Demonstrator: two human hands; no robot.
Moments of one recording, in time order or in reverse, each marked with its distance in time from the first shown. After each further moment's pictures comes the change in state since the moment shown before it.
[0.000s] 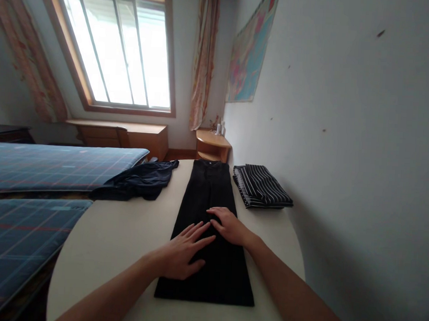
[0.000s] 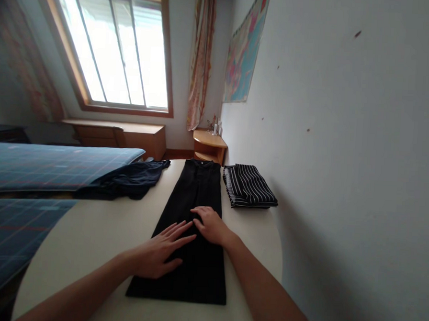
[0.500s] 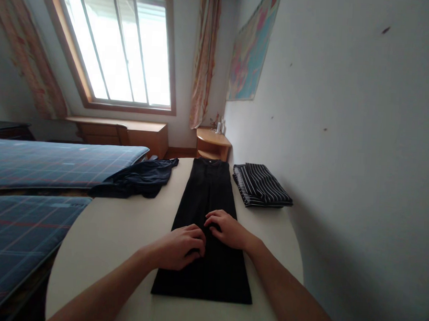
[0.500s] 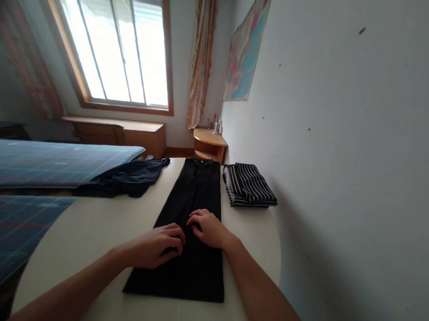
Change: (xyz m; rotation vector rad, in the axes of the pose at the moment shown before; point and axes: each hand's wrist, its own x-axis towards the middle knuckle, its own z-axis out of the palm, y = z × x) left_hand 0.001 0.005 -0.020 -0.104 0.071 0.134; right_hand -0.012 -0.013 -0.006 0.005 -0.077 -0.134
